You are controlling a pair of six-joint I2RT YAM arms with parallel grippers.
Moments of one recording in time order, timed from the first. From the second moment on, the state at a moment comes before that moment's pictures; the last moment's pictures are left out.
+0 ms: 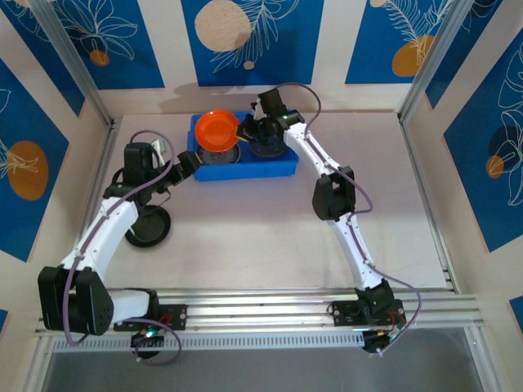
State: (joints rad) left arm -0.10 1.24 0.97 -0.36 0.34 -0.65; right arm 0.46 2.66 2.65 -0.77 -0.53 0.75
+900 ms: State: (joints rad) left arm -0.08 1.27 0.95 -0.36 0.37 -0.63; right arm 0.49 2.77 2.66 -0.78 -0.50 0.76
